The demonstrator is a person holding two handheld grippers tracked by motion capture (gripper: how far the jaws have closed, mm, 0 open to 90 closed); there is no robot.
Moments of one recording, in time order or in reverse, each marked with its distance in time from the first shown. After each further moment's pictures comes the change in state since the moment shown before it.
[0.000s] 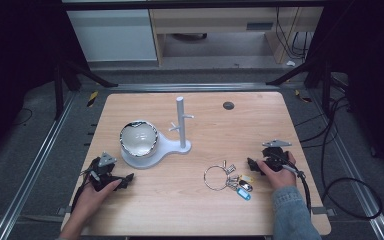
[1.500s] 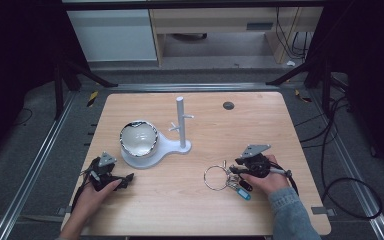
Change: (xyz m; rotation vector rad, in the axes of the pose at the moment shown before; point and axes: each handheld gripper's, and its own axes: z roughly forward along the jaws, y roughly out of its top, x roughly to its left) left arm 0.000 0.000 0.000 0.002 0.001 0.002; right arm 0.062 0.017 -0.022 0.018 0.382 -0.417
